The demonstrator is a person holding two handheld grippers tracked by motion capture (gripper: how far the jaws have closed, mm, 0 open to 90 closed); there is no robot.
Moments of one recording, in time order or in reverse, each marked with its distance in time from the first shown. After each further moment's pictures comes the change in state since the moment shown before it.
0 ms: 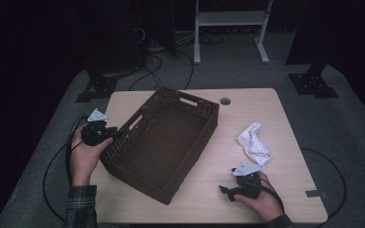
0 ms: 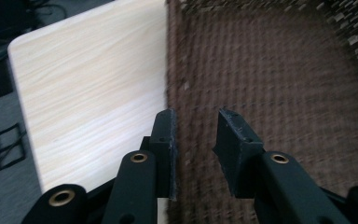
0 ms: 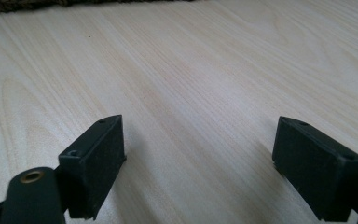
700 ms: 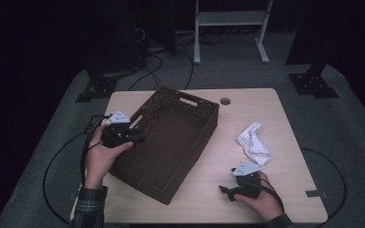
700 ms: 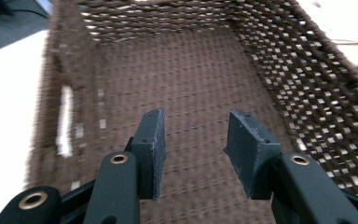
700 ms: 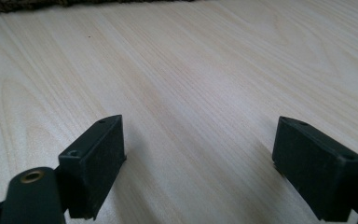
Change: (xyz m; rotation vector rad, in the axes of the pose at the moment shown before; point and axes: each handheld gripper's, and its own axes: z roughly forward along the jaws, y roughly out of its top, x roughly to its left) left arm -0.062 0.026 0.012 -0.025 -0.216 0.087; right arm 0.000 0.000 0.000 0.002 0.002 0.002
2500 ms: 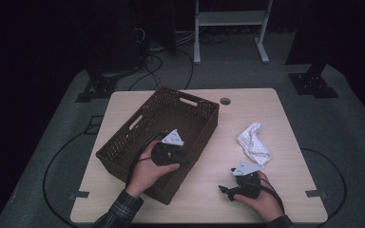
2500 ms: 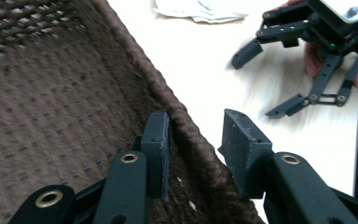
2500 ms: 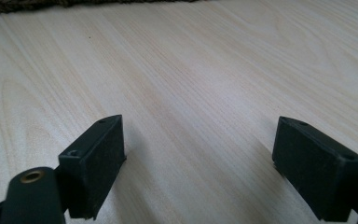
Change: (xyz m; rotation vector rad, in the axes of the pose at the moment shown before) left arm -0.103 0.012 0.083 0.048 -0.279 0.187; right arm 0.000 0.000 0.001 -0.001 0.001 -0.003
